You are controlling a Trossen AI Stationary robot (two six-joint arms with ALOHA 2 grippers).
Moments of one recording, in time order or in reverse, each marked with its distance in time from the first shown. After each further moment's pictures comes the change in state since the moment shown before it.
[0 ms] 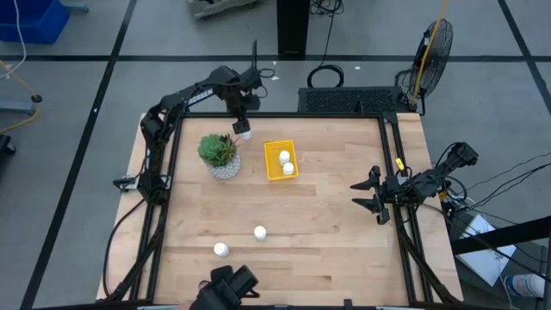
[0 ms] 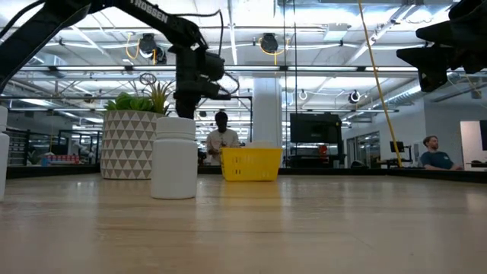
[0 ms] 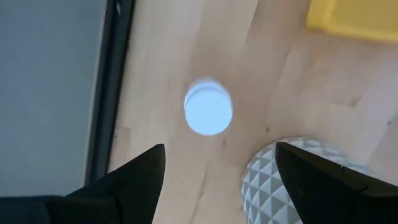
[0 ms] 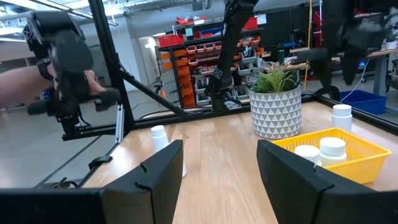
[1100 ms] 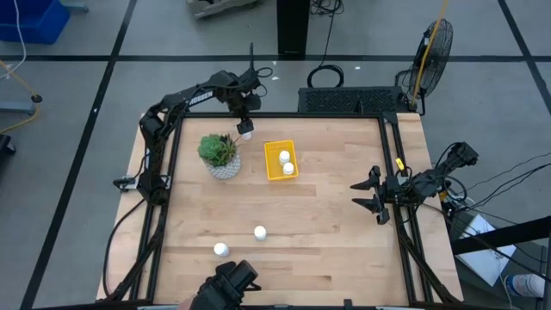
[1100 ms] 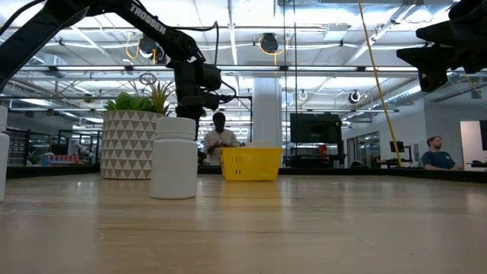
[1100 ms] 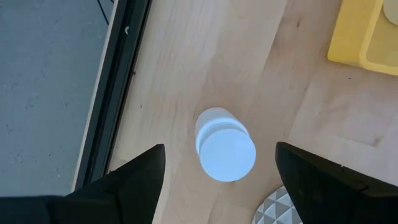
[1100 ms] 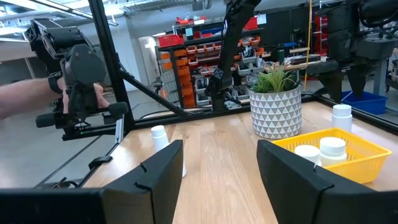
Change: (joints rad) left arm 0.033 0.001 -0.123 0.215 0.064 -0.014; right arm 0.000 0.000 0.000 0.000 0.000 0.000
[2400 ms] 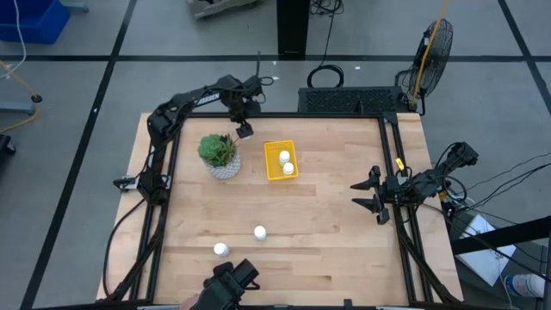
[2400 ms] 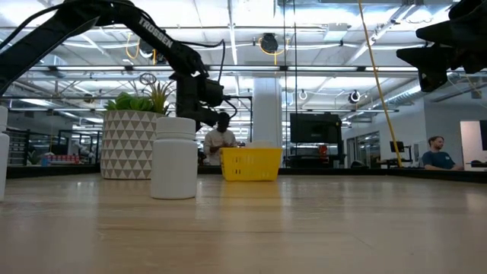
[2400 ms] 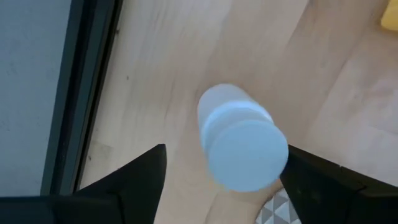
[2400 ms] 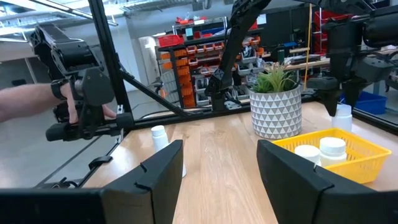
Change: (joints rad) left arm 0.002 0.088 0.000 -0.044 -0.046 -0.041; right arm 0.000 0.000 0.000 0.000 0.000 0.000
